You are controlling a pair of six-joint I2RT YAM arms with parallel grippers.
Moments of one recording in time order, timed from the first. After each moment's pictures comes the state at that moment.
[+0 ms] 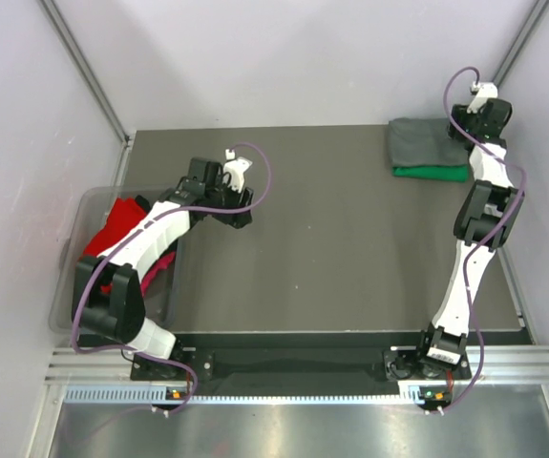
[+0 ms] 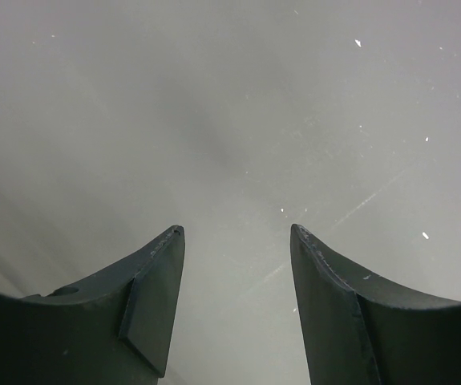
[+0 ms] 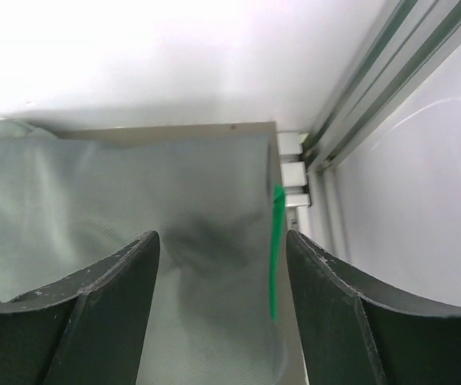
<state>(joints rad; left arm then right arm) -0.32 1.51 1.14 -0.44 0.32 0.12 -0.33 2.52 2.25 -0.11 -0.24 -0.14</state>
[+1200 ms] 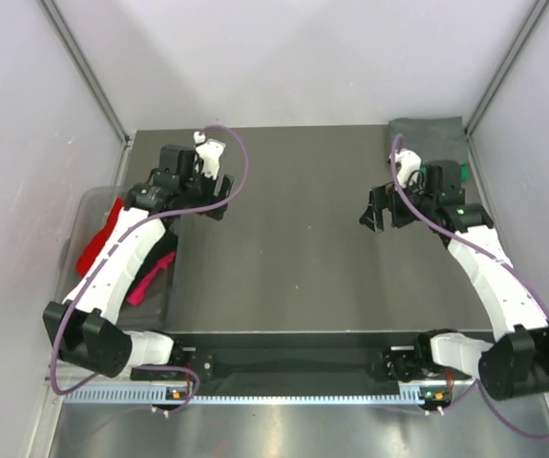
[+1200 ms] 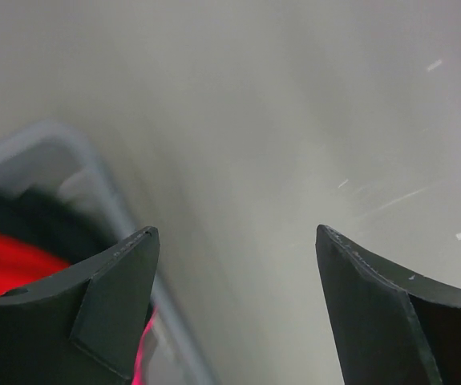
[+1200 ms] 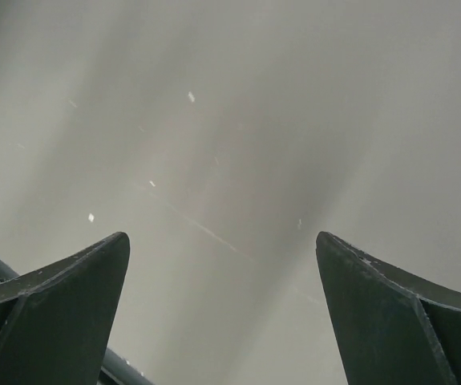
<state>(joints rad) -0.29 1.32 1.31 -0.70 0.08 0.11 0.15 1.19 1.04 -0.58 -0.43 -0.08</state>
